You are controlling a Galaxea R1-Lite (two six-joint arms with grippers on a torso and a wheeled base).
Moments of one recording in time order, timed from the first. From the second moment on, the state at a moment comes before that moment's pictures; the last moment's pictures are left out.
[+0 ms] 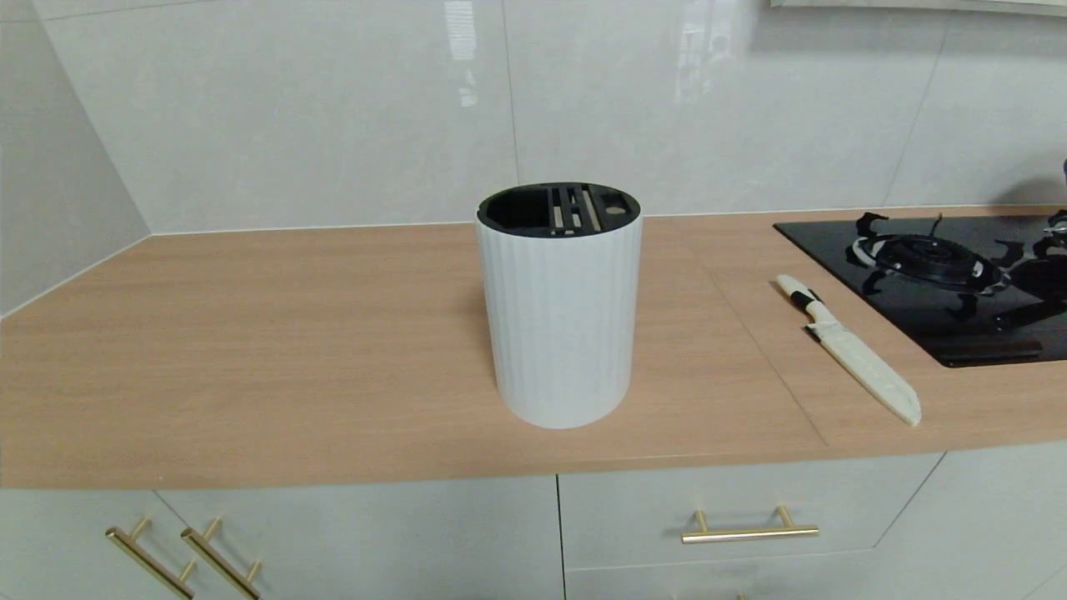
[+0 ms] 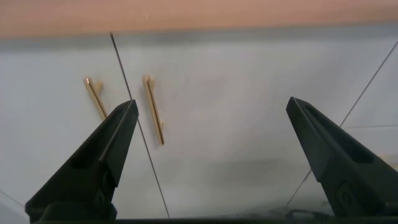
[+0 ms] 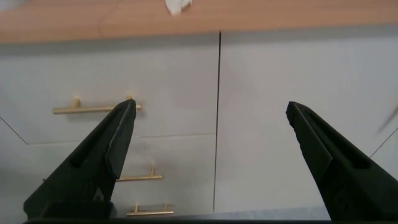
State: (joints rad) left arm 0.01 0.00 0.00 0.00 -0.02 0.00; right arm 0.00 0.00 0.00 0.00 -0.01 0.02
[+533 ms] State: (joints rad) left arm 0.01 0.00 0.00 0.00 -0.02 0.00; right arm 0.00 0.00 0.00 0.00 -0.01 0.02
